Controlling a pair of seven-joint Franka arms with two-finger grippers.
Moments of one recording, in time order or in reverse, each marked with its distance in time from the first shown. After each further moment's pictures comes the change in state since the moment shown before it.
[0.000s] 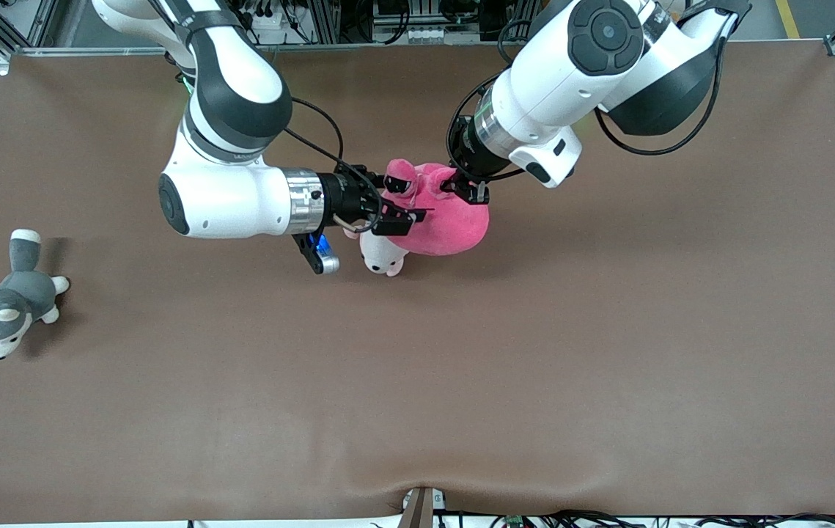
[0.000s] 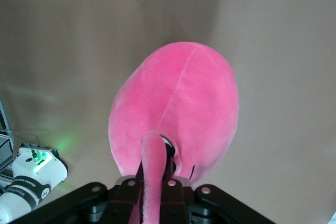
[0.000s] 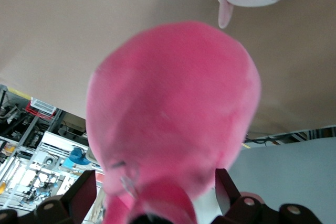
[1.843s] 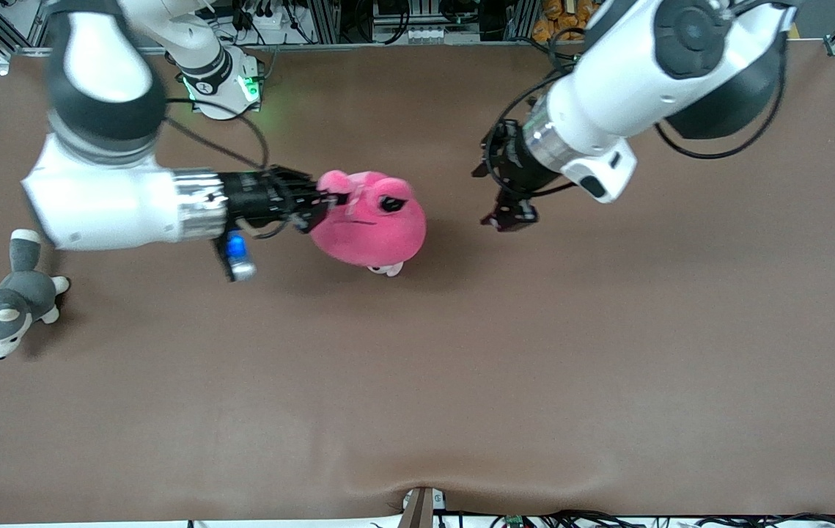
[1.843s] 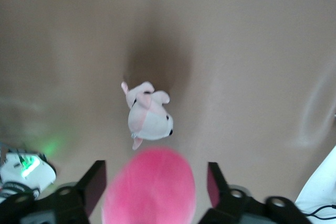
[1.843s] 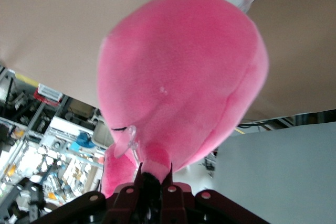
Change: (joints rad) left arm 0.126 -0.029 0.007 0.026 -0.001 -0.039 0.172; right arm -0.253 -0.058 -0.024 0.019 -0.002 -0.293 -0.112
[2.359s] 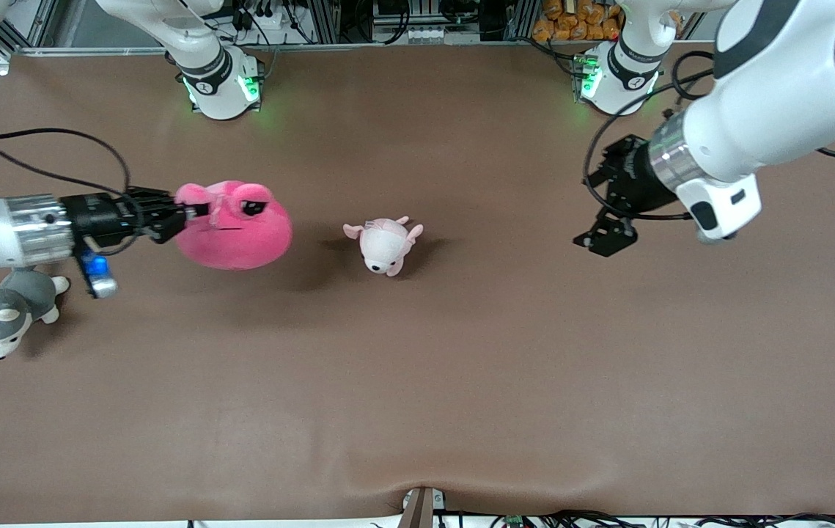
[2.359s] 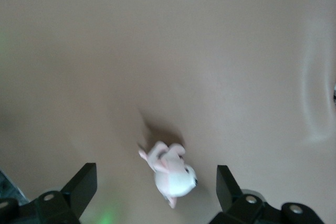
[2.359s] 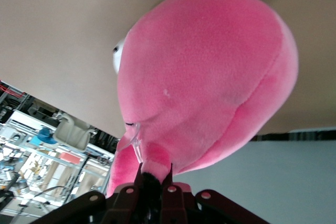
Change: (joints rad) left arm 0.167 -0.032 0.010 0.001 0.101 -0.155 0.610; right arm -0.338 0.014 -0.005 -0.033 -0.234 -0.277 -0.392
